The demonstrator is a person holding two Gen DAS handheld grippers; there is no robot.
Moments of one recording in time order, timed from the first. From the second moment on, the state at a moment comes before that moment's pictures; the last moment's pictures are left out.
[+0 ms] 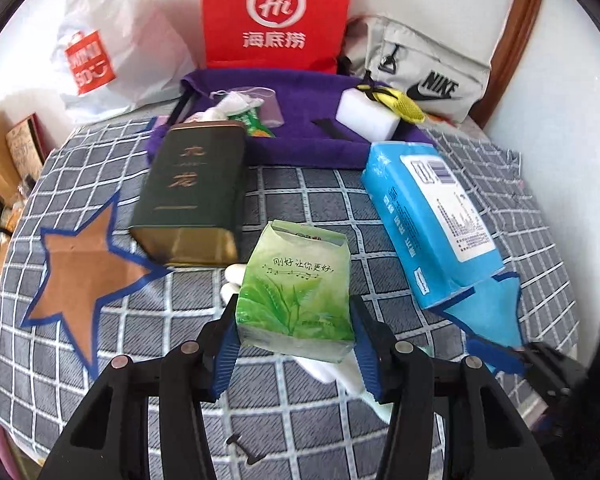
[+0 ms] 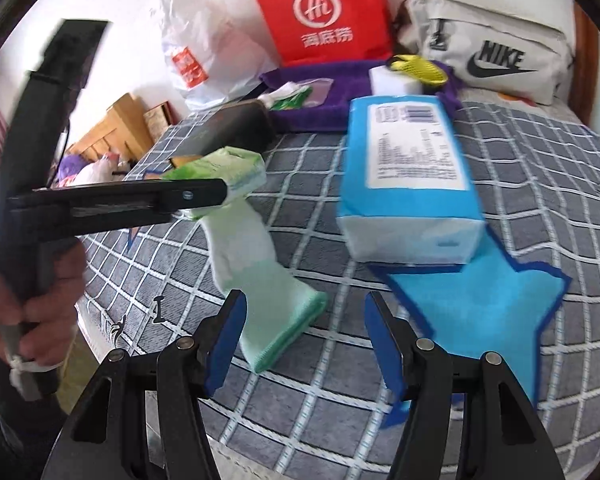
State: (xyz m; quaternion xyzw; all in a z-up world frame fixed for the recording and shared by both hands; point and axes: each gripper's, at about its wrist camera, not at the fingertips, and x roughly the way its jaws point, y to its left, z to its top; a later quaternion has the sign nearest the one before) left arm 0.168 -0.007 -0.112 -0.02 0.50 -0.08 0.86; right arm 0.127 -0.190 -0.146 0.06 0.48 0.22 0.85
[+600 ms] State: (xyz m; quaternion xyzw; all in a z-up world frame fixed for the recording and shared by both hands) left arm 0.133 0.091 -0.111 -0.09 0.47 -0.03 0.88; right arm 0.159 -0.109 -0.170 0.04 0.50 0.23 0.83
